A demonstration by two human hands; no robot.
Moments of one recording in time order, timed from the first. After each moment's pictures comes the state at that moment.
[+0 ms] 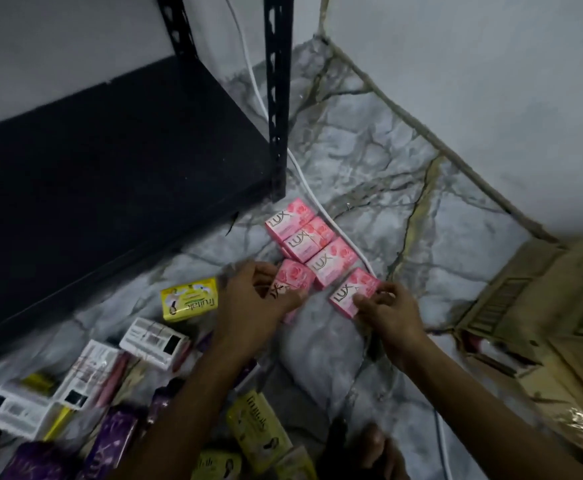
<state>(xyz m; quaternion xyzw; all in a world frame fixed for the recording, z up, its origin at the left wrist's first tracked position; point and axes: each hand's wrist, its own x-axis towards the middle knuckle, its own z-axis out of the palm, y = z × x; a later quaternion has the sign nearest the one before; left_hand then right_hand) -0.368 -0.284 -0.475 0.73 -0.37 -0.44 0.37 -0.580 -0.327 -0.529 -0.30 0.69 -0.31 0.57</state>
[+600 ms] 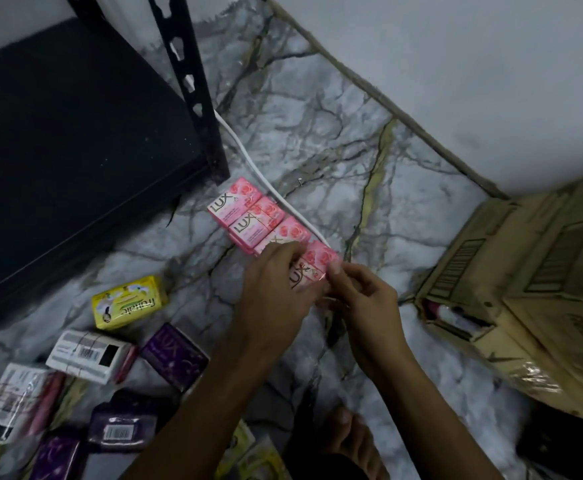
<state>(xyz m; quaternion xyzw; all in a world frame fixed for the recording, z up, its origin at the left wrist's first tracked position) -0.451 -0.305 -0.489 0.66 -0.58 -0.36 0.32 -0.589 -0.300 -0.496 -0.26 0.60 -0.44 0.62</state>
